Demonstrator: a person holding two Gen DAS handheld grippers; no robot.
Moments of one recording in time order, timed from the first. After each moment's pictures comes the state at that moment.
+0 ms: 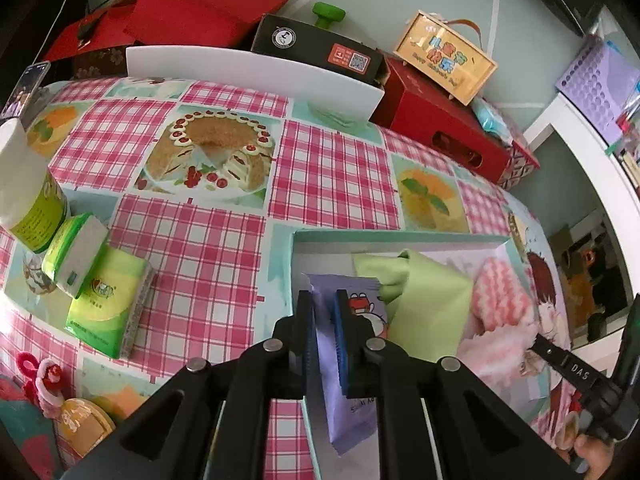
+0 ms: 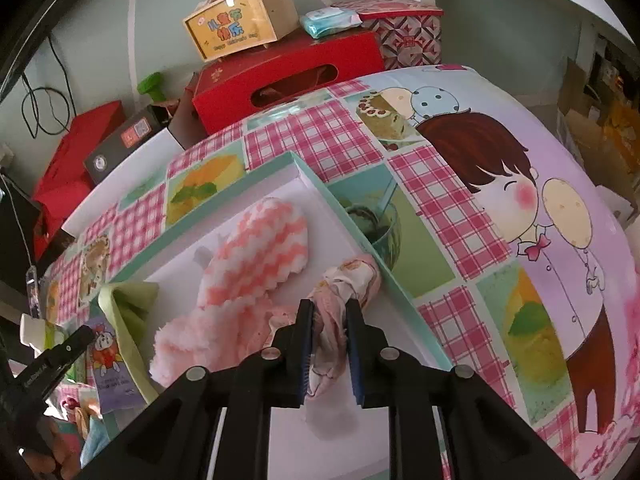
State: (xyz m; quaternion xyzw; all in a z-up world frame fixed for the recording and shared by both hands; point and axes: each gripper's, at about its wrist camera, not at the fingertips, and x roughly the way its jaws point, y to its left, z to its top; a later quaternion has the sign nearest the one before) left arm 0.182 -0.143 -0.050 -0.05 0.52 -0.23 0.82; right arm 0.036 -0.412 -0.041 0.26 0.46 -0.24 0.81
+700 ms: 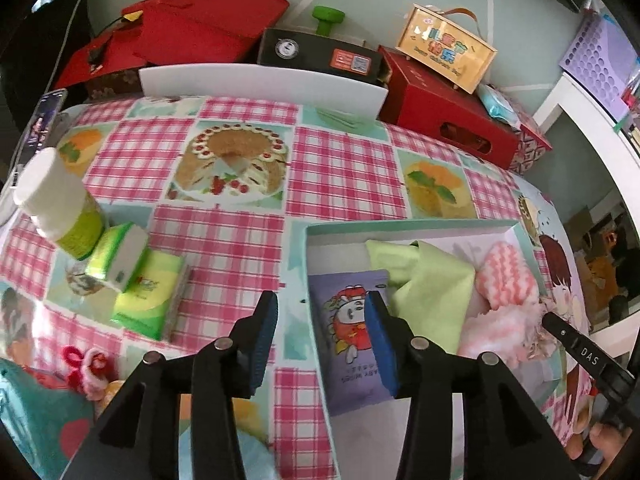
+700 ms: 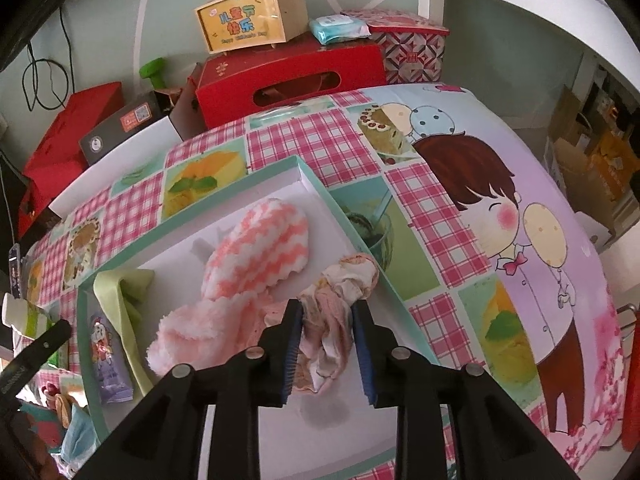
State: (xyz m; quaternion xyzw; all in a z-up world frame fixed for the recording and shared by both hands) left arm 0.165 -0.139 -0.024 0.01 0.52 -0.20 0.83; right arm 0.040 -0.400 -0.026 0.21 0.48 -0.26 0.81
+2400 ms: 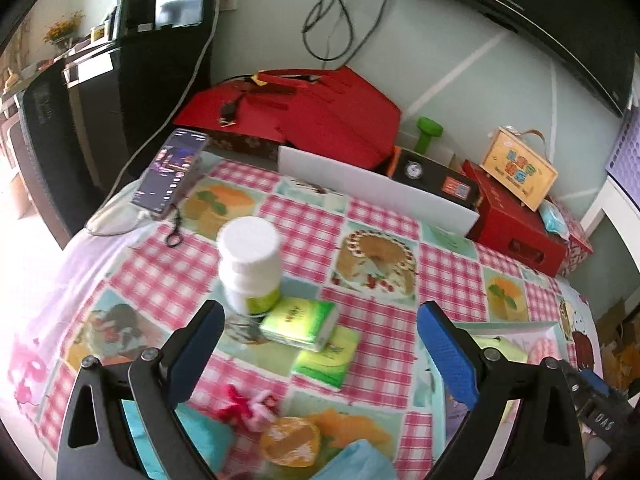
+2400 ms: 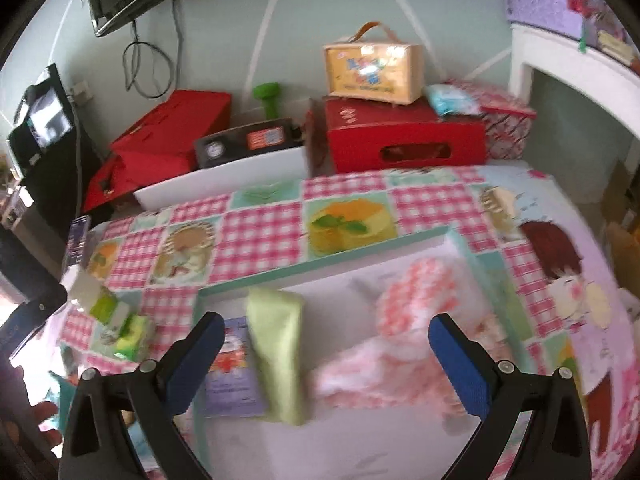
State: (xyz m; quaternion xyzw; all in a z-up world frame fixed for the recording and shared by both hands) left arm 0.167 -0.008 0.039 -0.06 0.40 -0.06 0.91; right arm 0.088 -0.291 0.019 0.15 0.41 -0.13 0.89
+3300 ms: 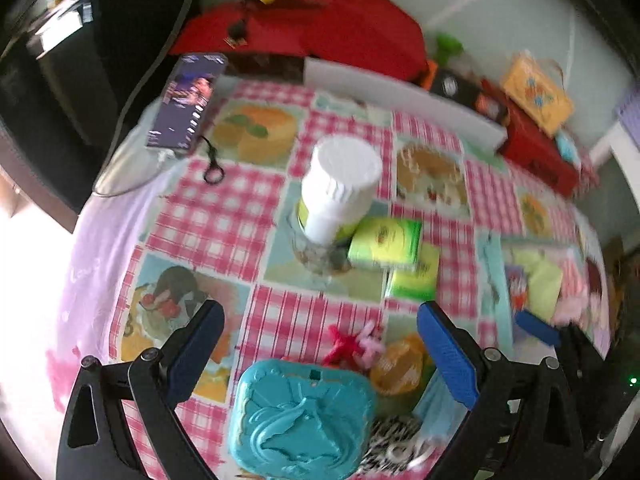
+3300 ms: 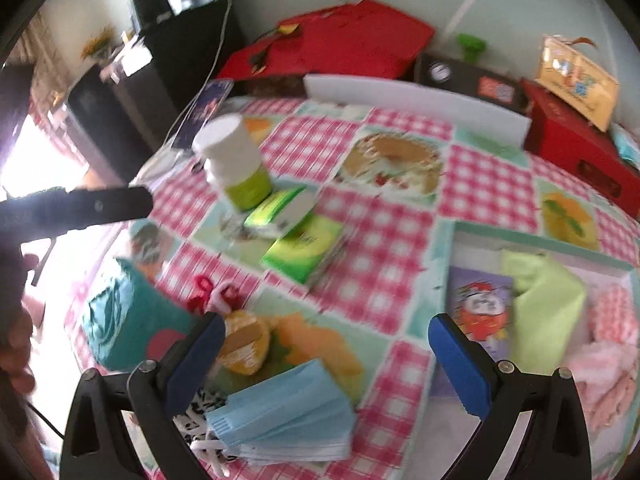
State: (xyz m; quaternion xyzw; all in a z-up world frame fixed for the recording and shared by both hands) left arm 0.193 0.063 0.008 0.01 0.56 -0.11 0.82; right arm 0.138 -0.109 -0.027 0.04 0.50 0.08 0.86
